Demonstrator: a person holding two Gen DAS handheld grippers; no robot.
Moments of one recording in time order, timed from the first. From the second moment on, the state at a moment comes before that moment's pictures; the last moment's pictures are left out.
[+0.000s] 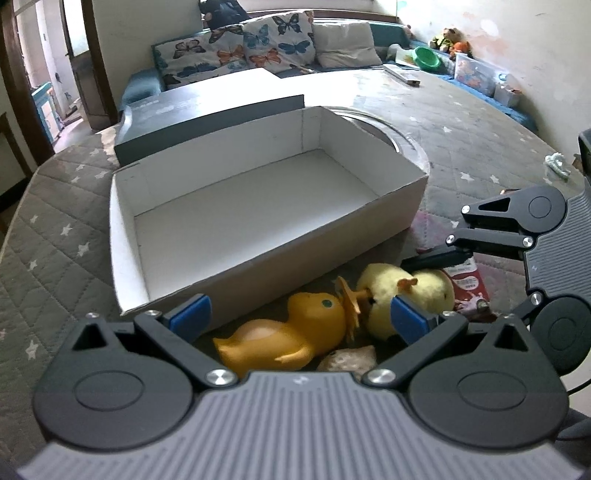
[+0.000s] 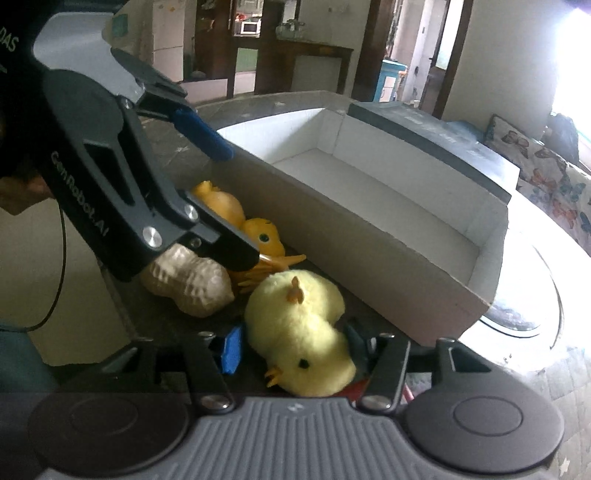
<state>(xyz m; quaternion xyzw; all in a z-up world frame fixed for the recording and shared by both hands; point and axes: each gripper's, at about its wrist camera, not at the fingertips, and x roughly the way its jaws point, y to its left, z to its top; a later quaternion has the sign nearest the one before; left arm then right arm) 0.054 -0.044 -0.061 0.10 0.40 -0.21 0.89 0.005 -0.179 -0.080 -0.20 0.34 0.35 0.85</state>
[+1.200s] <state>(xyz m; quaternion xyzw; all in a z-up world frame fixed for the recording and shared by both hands) 0.071 -0.039 -0.052 0.01 0.42 -0.27 0.87 -0.021 -0.198 -0.060 -0.17 0.29 0.32 0.88</state>
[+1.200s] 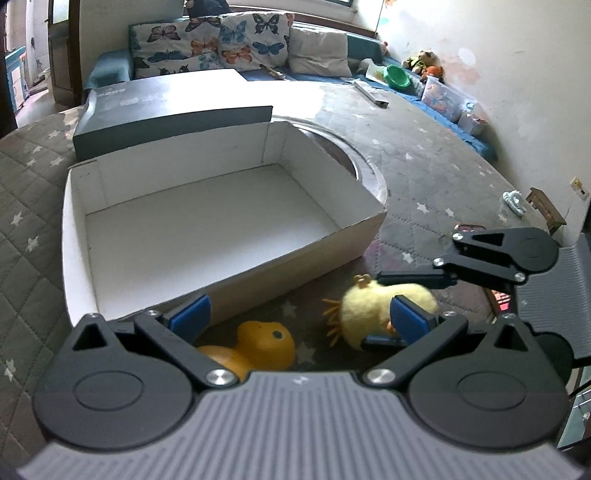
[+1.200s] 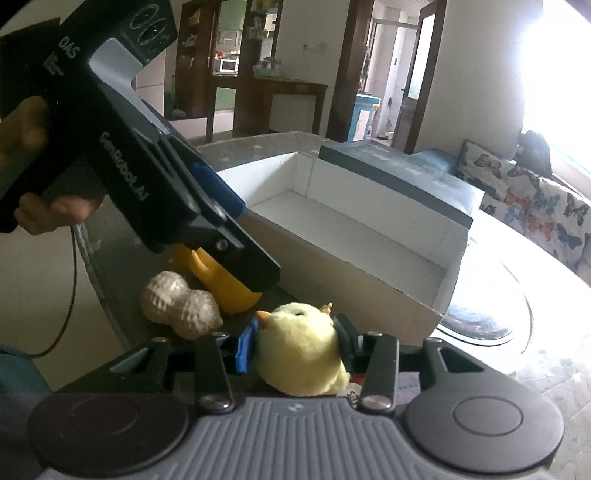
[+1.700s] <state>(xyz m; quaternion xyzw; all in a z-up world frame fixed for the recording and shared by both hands) 0.061 -0.048 -0.056 0.03 0.42 -0.30 0.86 -0.034 -0.211 -0.068 -0.12 0.34 0.33 0.87</state>
